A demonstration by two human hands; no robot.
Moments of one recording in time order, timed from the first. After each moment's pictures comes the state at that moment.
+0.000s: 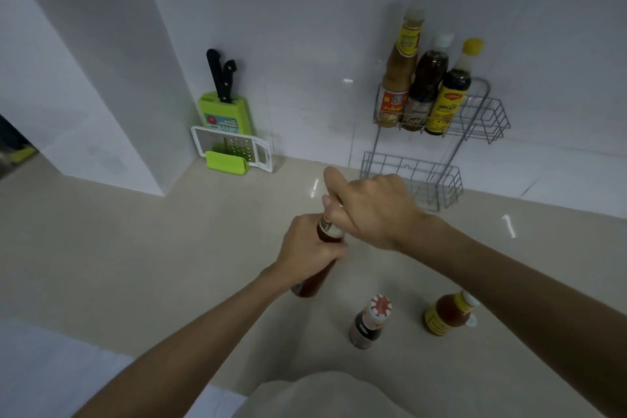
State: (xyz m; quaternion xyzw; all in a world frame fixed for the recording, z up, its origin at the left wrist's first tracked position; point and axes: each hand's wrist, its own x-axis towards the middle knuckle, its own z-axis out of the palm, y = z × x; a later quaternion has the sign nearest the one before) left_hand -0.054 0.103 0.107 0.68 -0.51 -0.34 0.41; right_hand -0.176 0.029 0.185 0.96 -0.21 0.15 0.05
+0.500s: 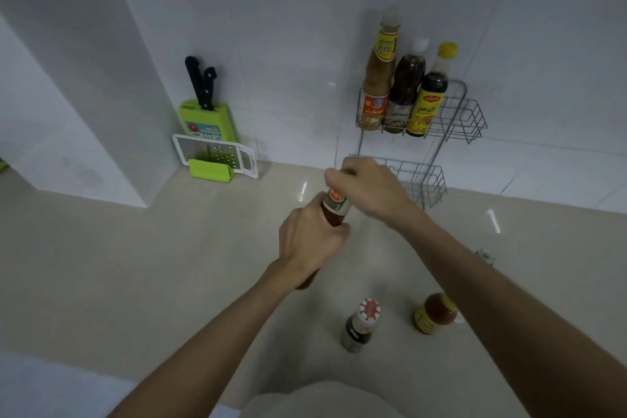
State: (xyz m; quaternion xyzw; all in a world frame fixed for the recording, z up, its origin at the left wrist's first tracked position) left_hand -0.077 0.081 0.129 0.76 -0.52 -0.17 0.36; right_hand -0.167 0.002 0.193 0.80 -0.49 0.17 -0.31
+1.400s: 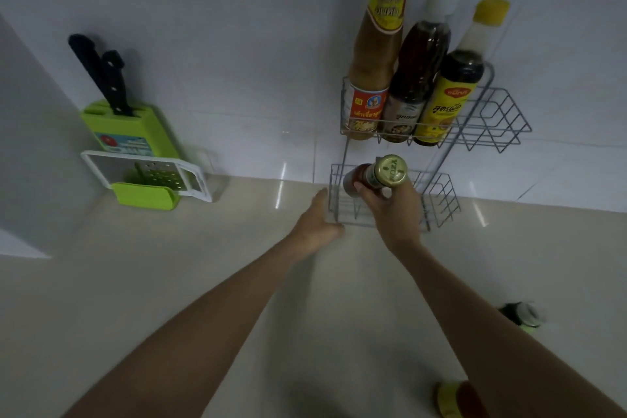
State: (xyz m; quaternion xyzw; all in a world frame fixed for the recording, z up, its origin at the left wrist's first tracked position) left_hand -0.044 -0.115 0.021 0.67 -0.46 -0.49 0.31; right_hand -0.177 -0.149 0.048 0.65 -0.52 0.46 -0.30
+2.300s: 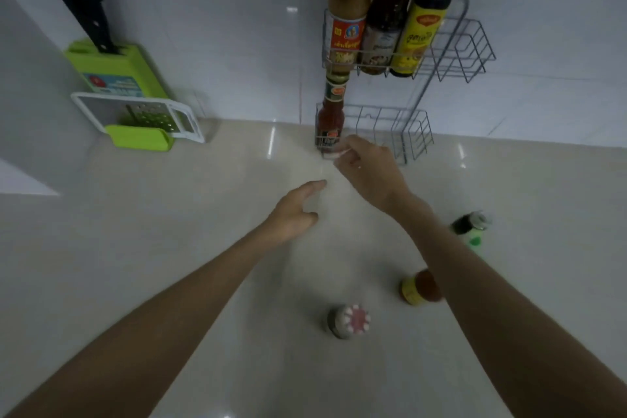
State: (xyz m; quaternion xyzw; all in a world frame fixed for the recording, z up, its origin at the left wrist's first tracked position) left_hand -0.048 -0.019 -0.004 0.63 -0.53 -0.50 0.27; right_hand -0.200 -0.082 0.072 0.78 -0.51 0.23 -0.28
